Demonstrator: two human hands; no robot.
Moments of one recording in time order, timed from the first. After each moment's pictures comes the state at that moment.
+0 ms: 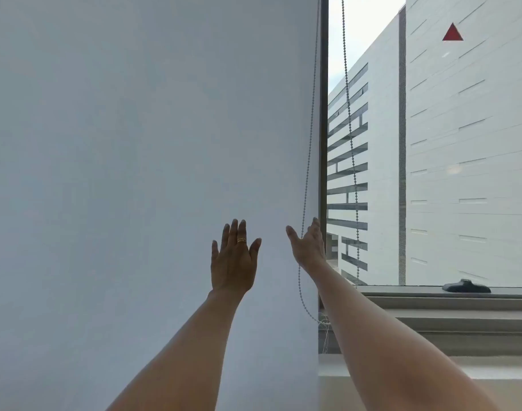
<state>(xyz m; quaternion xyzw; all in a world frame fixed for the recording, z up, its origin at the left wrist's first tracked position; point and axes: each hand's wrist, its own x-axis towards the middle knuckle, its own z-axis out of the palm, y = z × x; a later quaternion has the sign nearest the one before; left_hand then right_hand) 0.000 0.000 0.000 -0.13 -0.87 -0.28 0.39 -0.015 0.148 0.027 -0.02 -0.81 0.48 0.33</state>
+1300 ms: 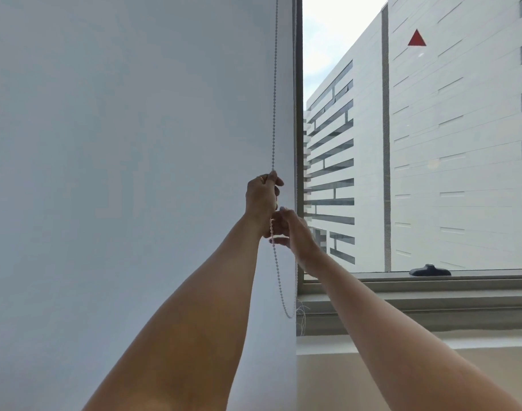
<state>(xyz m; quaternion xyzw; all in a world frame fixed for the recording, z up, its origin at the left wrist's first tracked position) 0.082 0.076 0.106 -0.25 -0.63 -0.70 0.22 0.084 0.156 0.042 0.23 -0.68 0.65 0.25</state>
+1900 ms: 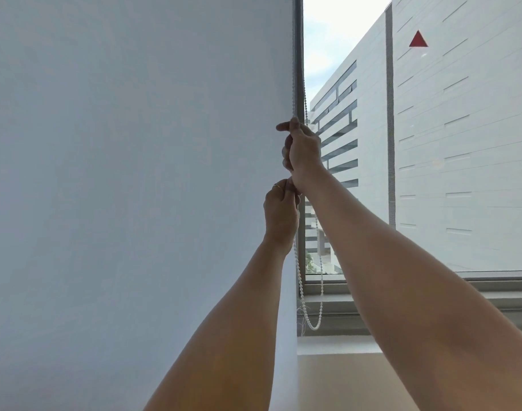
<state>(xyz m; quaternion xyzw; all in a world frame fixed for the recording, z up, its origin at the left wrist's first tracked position) 0.111 0.103 0.083 -0.30 -0.58 -0.71 0.26 0.116 0.141 0.170 0.20 -0.55 0.72 0.38</state>
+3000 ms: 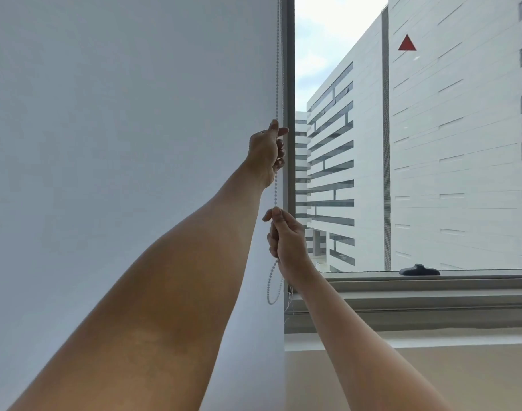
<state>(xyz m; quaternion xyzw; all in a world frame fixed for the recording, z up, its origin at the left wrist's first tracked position) 0.132 0.095 0.170 -0.28 -0.56 -0.77 0.14 0.117 0.151 0.028 0.24 -0.58 0.72 0.30</state>
